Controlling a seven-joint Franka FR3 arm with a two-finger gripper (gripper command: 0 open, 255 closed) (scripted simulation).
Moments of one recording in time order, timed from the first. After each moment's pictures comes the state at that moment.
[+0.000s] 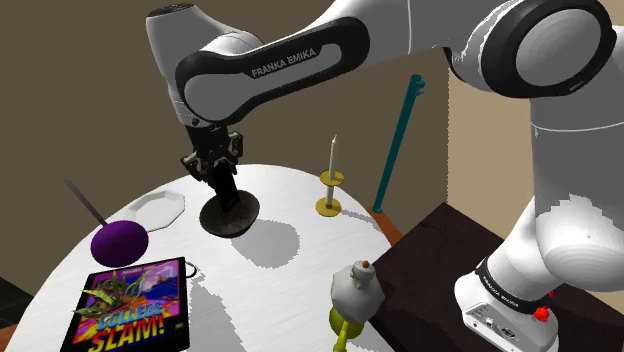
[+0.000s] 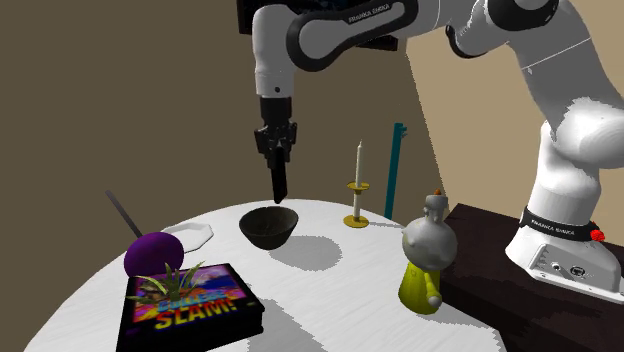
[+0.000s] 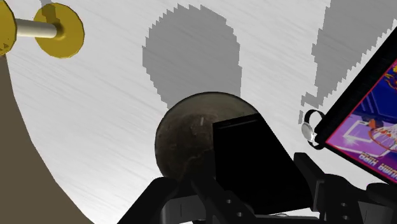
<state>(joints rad) 0.29 0.52 0.45 -1.44 -0.28 1.91 0.58</state>
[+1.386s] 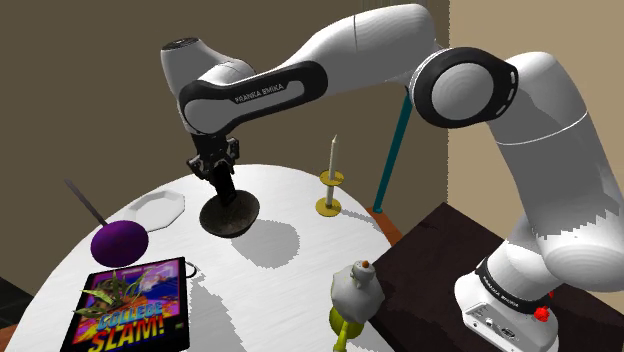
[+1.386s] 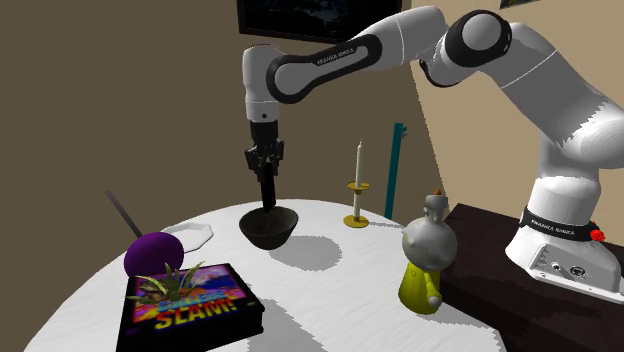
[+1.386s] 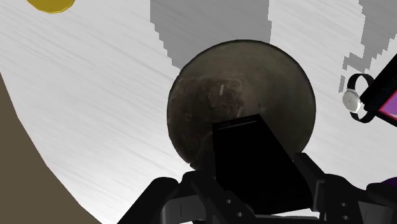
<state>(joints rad) 0.30 0.78 0.40 -1.18 -0.33 1.91 0.50</state>
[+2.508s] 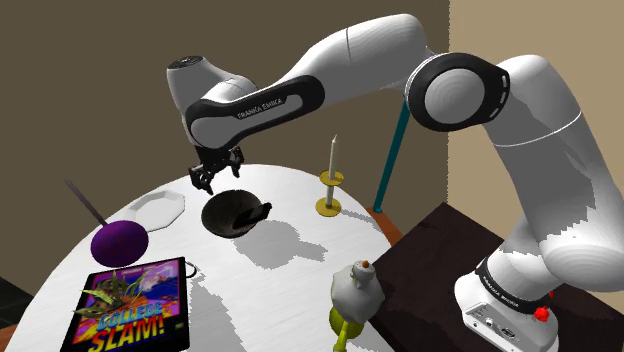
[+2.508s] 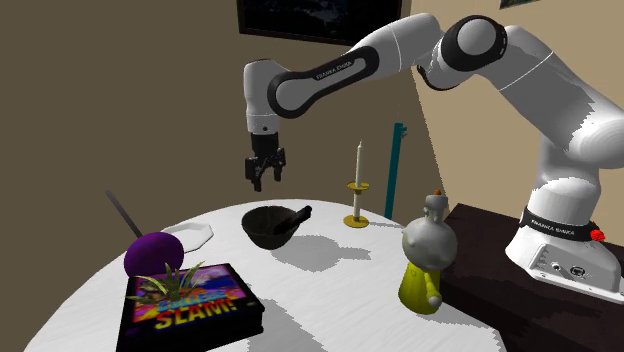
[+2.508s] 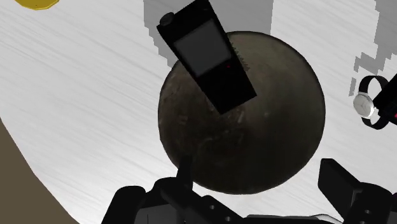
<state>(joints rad) 0.30 0.80 0.39 -1.22 -0.34 1.97 0.51</state>
